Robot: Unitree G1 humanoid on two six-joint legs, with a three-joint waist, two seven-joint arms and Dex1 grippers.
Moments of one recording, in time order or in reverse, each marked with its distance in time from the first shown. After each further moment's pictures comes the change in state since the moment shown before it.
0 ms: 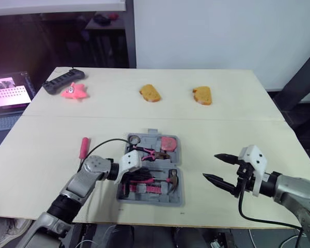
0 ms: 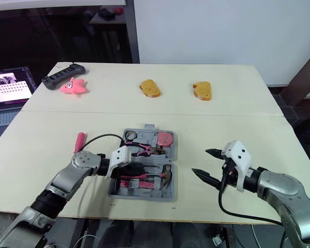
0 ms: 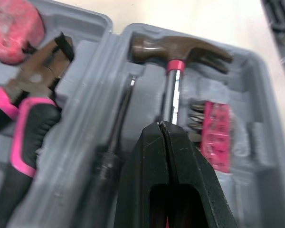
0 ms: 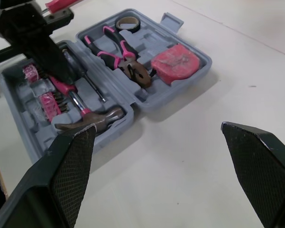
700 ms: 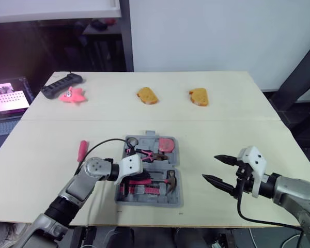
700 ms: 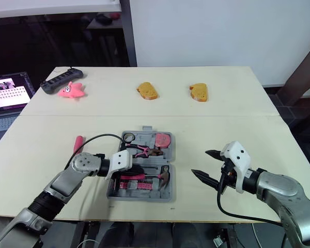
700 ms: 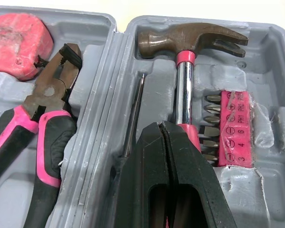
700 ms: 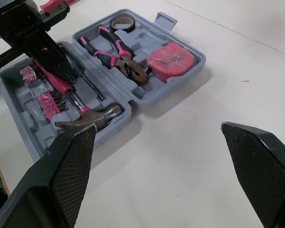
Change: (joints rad) left arm 0.054 0.035 -0.042 -0.018 0.087 -0.132 0.084; right arm 0.006 0.000 0.000 -0.016 0.003 0.028 -0.026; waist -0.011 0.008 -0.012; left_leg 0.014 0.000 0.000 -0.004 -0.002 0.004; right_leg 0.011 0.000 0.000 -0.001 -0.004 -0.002
